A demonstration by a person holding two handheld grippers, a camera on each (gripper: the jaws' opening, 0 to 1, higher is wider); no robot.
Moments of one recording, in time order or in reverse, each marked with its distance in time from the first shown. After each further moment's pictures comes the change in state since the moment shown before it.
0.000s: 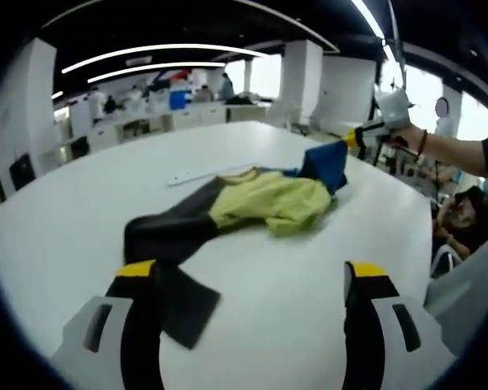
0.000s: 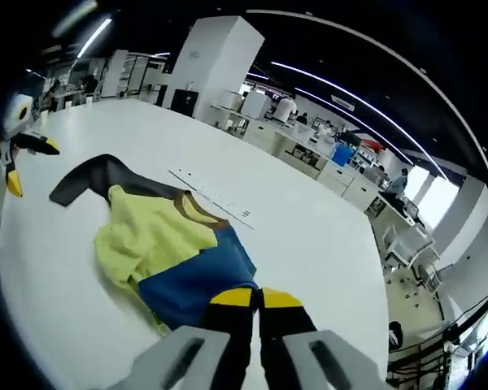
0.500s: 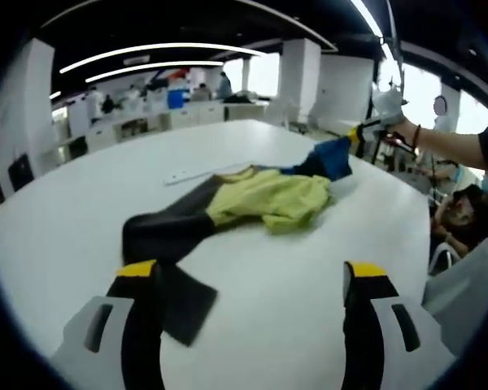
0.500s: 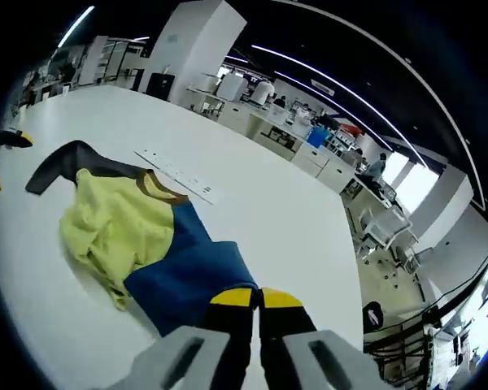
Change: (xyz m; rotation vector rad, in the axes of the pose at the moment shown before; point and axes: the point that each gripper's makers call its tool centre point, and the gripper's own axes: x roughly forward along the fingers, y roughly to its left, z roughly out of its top) left arm -0.002 -0.003 -0.003 0.007 0.011 -0.009; right arm -0.013 -0.053 -0.037 0.064 0.112 -0.157
